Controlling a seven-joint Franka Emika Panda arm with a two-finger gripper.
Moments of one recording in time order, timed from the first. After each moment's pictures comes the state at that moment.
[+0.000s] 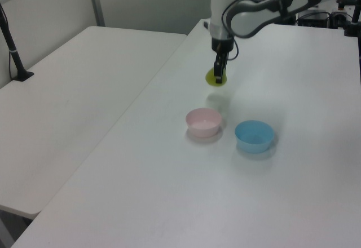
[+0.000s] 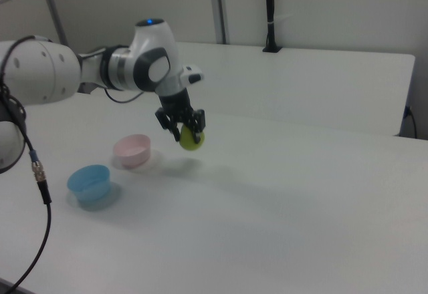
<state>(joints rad) 0.04 0.50 -0.04 -1.48 -0.06 2.07 -0.10</state>
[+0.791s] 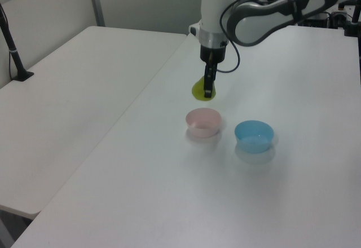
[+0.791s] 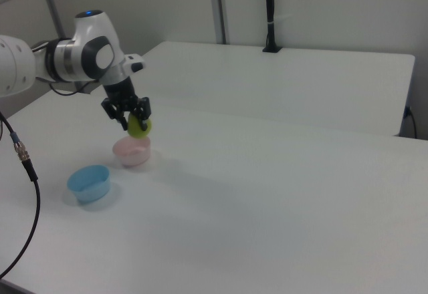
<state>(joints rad) 0.28 0.46 -0.04 -1.49 -0.06 2.05 0.01</state>
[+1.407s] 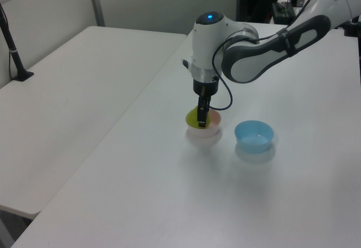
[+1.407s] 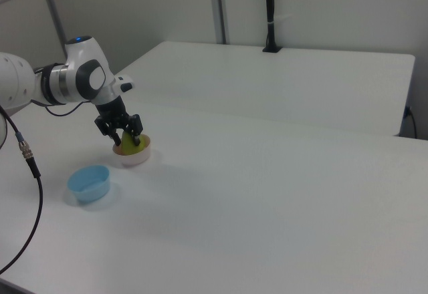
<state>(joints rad) 0.42 0.58 -0.12 -1.48 -0.06 2.14 0.11</state>
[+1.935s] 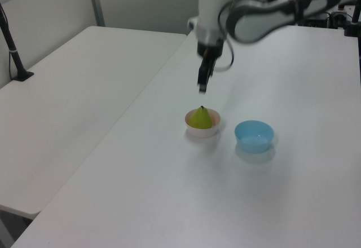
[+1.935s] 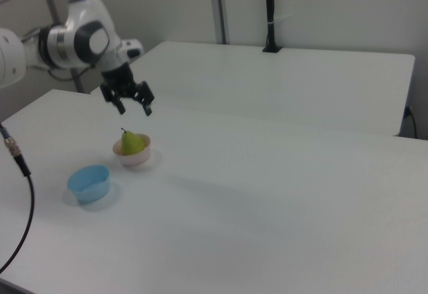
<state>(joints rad) 0.35 0.43 -0.13 -1.44 -0.06 2.00 0.12</state>
